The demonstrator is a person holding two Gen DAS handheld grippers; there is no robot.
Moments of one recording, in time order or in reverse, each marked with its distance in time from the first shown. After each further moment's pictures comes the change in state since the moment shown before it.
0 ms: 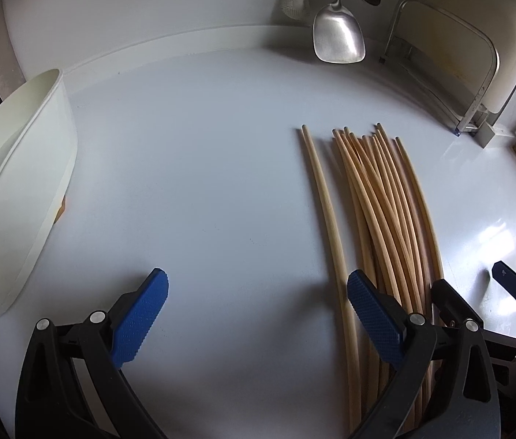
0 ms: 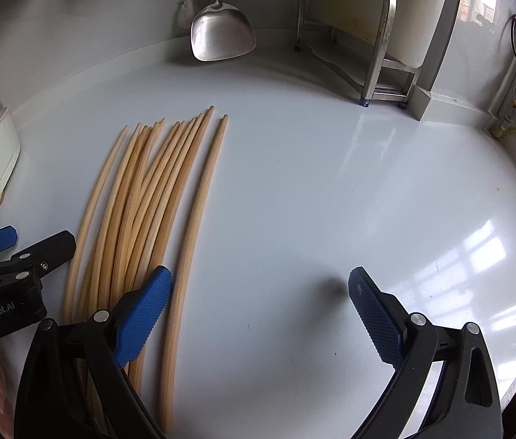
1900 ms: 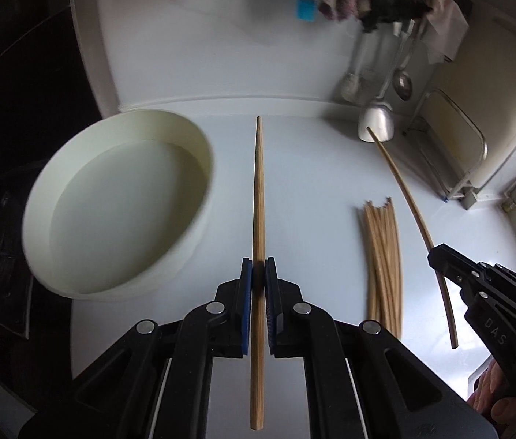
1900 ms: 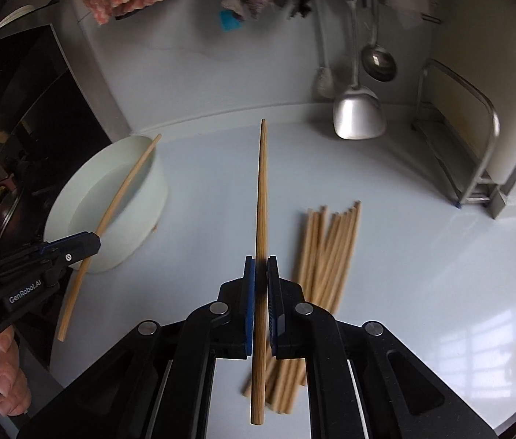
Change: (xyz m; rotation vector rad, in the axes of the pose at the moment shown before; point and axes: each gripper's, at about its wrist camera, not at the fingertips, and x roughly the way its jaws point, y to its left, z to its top) left arm -0.155 0.102 0.005 -0.155 -0.074 0.068; right arm -0.114 0.084 0.068 -0.171 -0.056 0.396
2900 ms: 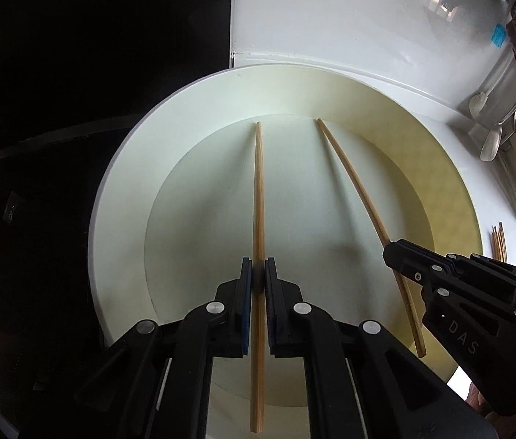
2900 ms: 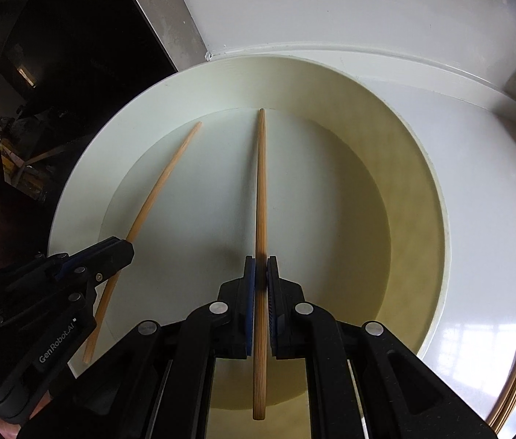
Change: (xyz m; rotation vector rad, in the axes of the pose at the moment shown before) left arm 0.119 0.216 0.055 -0.045 0.164 -0.005; right arm 0.218 0.220 0.077 -0.030 0.291 0.038
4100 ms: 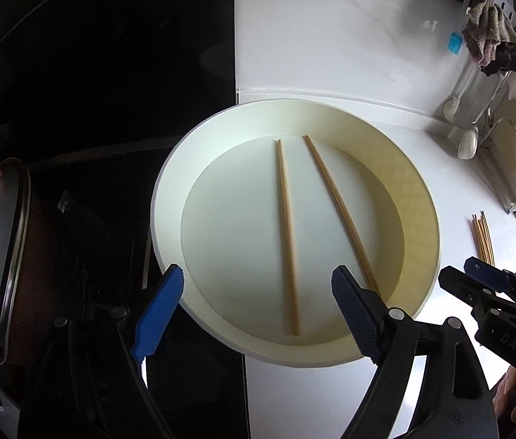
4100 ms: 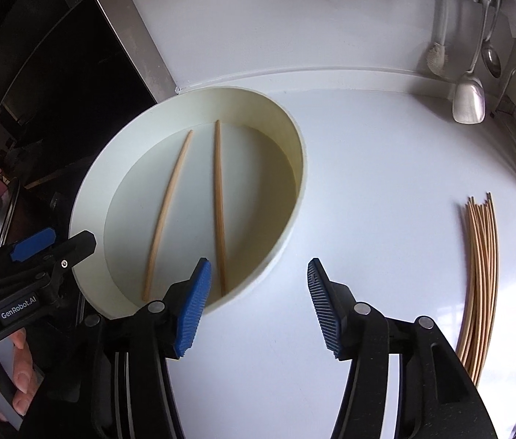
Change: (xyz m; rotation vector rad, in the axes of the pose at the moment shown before) left arm -0.082 -0.005 -0.044 0.041 -0.120 0.034; right arm -0.101 -0.031 -0.078 0.112 -0.116 -0.081
